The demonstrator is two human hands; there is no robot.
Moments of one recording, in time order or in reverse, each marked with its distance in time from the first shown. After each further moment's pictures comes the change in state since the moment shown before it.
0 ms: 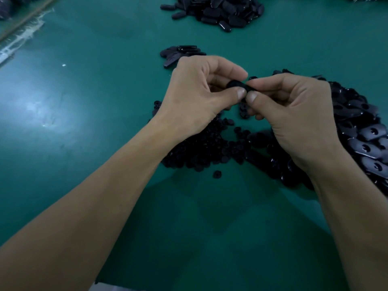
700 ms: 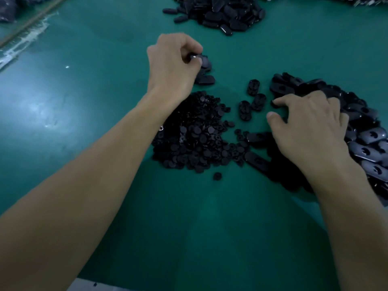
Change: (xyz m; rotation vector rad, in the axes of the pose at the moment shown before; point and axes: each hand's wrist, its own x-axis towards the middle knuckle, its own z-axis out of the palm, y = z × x) left_hand 0.050 -0.028 -0.024 0.349 0.368 -0.108; right_hand -0.006 0.004 -0.017 -1.153 -0.010 0.307
